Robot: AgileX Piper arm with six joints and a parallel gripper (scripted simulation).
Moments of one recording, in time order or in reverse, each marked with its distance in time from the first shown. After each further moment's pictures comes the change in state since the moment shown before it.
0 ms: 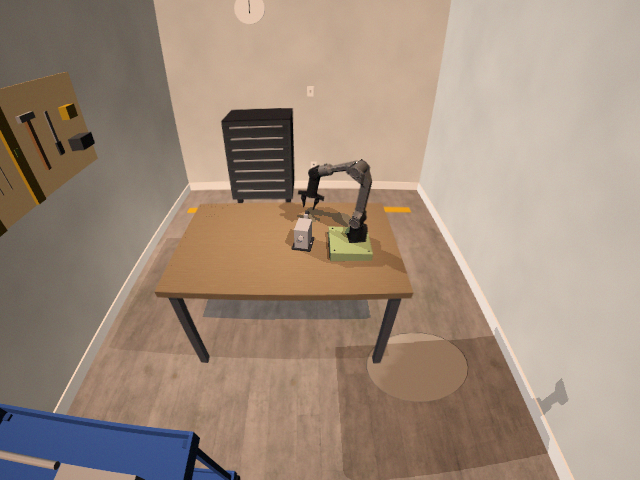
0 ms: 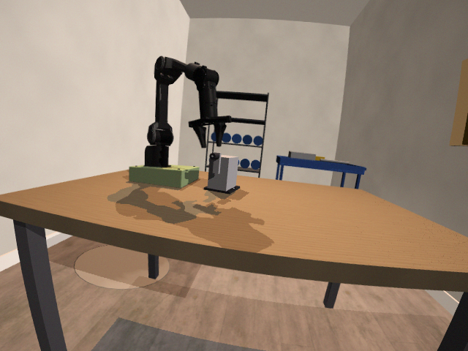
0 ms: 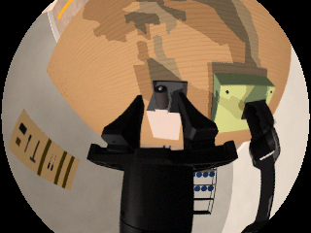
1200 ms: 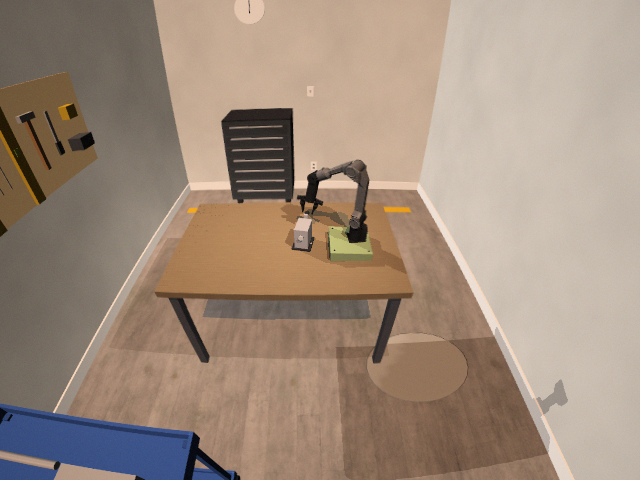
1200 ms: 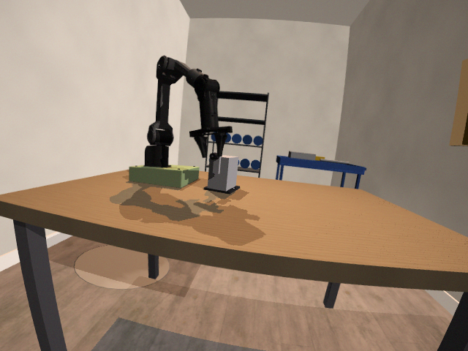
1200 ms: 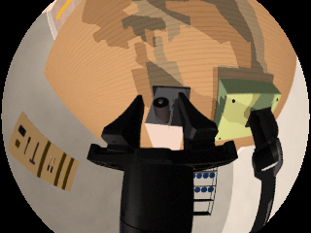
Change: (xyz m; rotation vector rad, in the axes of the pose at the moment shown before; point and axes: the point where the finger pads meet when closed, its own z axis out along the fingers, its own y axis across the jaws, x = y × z) arm 0.000 0.001 0.032 -0.002 -0.001 0.000
